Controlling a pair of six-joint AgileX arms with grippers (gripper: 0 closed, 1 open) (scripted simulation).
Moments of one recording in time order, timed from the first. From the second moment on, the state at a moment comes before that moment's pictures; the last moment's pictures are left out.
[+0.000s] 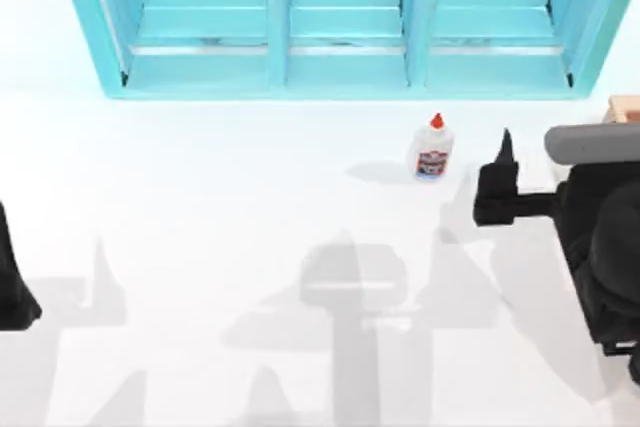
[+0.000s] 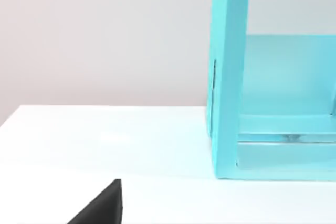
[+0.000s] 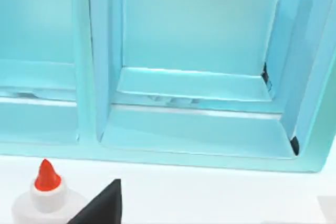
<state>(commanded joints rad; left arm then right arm) 0.00 0.00 0.00 0.00 0.00 0.00 0.58 1.63 0.35 1.10 0.59 0.05</state>
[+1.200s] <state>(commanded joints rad) 0.00 0.00 0.00 0.00 0.00 0.00 0.84 2.53 0.70 1.78 0.80 0.05</state>
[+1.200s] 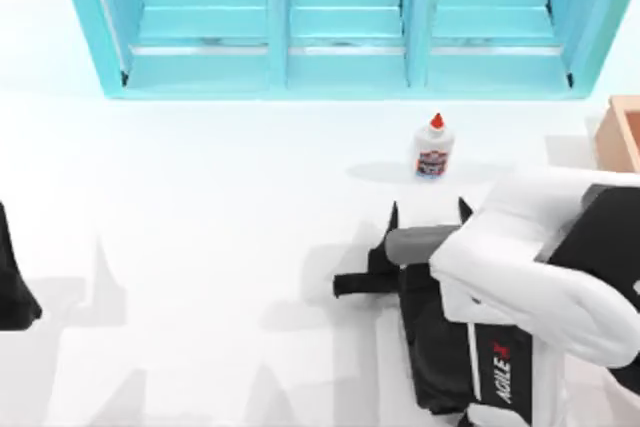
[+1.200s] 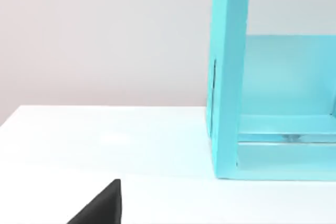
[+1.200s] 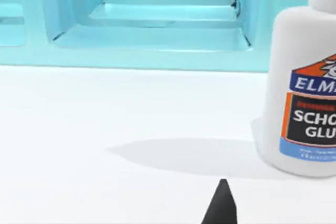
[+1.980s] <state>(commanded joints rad) 0.00 0.00 0.00 0.00 0.00 0.00 0.71 2.54 0.86 1.67 0.74 -0.01</state>
